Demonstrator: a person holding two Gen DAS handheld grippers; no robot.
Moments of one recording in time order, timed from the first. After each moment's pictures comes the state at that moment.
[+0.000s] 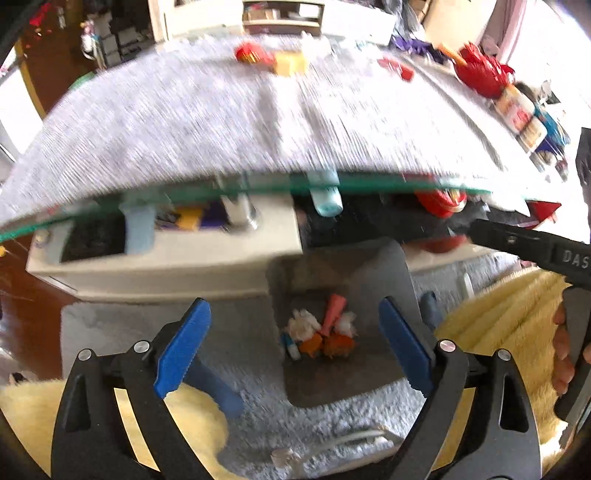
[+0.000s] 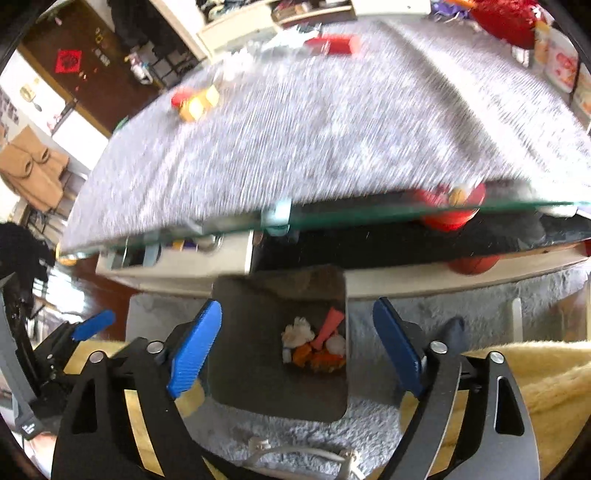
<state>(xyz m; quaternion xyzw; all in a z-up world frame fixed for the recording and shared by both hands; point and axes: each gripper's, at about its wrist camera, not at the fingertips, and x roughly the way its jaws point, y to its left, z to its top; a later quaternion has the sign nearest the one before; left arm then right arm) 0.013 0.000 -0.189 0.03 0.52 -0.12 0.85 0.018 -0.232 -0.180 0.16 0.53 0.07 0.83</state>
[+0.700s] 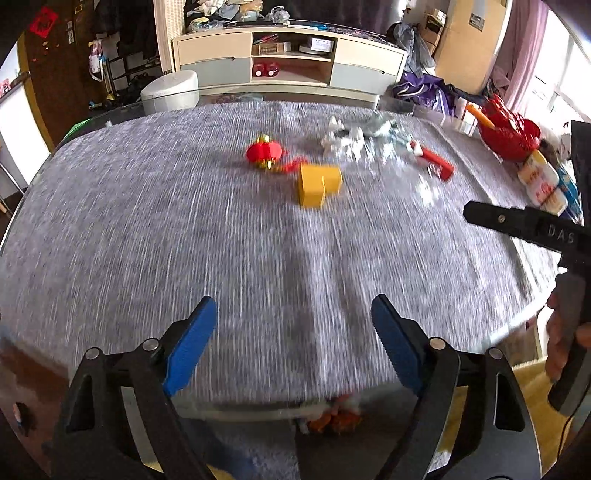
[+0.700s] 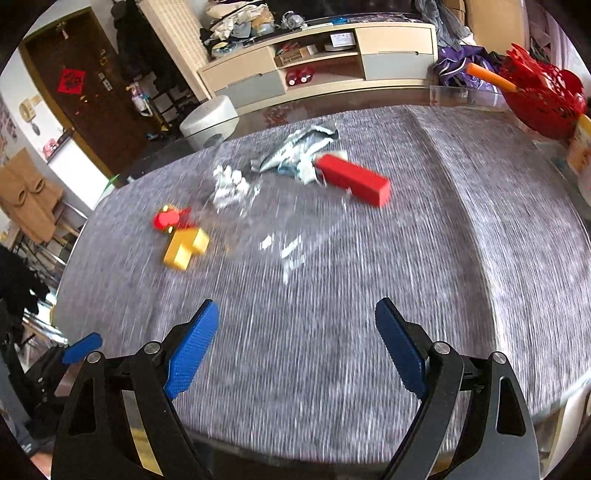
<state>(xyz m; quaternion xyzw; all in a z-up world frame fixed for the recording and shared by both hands) 0.149 -0.007 -0.147 0.01 0.48 -0.11 0.87 0.170 -0.238 -0.140 0.14 0.48 0.06 0.87</state>
